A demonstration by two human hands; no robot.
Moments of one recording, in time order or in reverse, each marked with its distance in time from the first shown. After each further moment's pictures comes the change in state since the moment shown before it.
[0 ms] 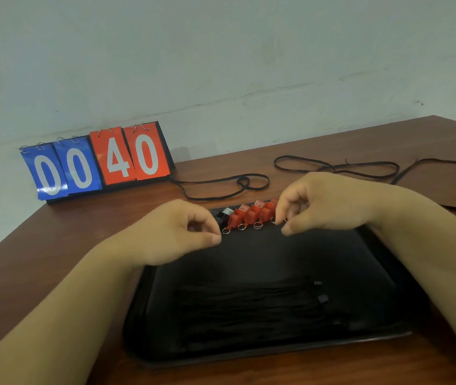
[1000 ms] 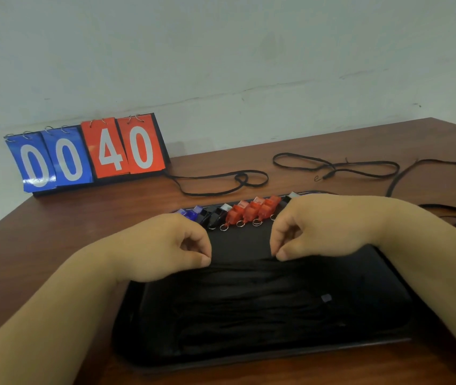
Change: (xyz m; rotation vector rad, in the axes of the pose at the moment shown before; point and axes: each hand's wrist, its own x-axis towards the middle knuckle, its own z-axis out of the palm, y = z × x) left_hand -0.011 -0.011 0.007 0.072 -0.174 -0.074; right_hand 0.000 -0.012 0.025 -0.138 -0.200 -0.015
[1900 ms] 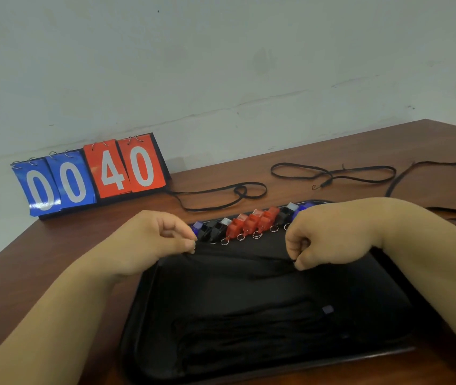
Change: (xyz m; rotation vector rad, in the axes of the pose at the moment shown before) left_hand 0.001 -0.011 -0.013 -0.372 0.283 -0.136; right_hand -0.005 0.003 -0.010 -0.123 -0.139 0.168
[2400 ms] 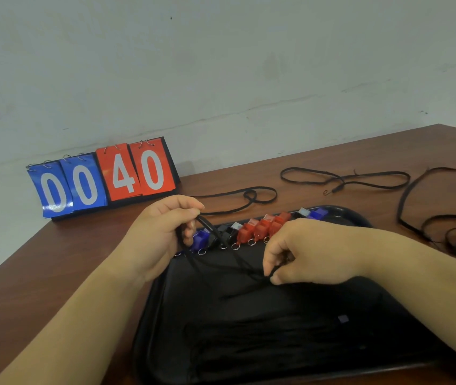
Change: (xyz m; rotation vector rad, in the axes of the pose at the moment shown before) left_hand 0.017 -0.005 0.012 -0.745 0.196 0.053; right_hand 0.017 -0.026 0.020 0.173 0.199 -0.215
